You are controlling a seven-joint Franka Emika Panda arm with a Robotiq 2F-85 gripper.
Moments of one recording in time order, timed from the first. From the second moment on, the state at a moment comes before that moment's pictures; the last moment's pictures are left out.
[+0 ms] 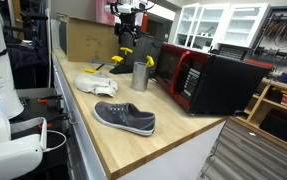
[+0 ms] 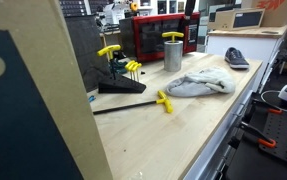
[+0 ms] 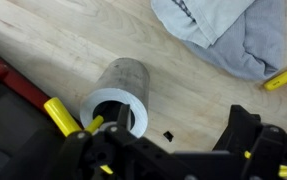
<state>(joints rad) 0.06 -0.20 -0.10 -2.20 -0.02 2.13 -0.50</state>
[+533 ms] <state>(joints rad) 0.02 -0.13 -0.13 -2.09 0.01 2.13 -0.81</state>
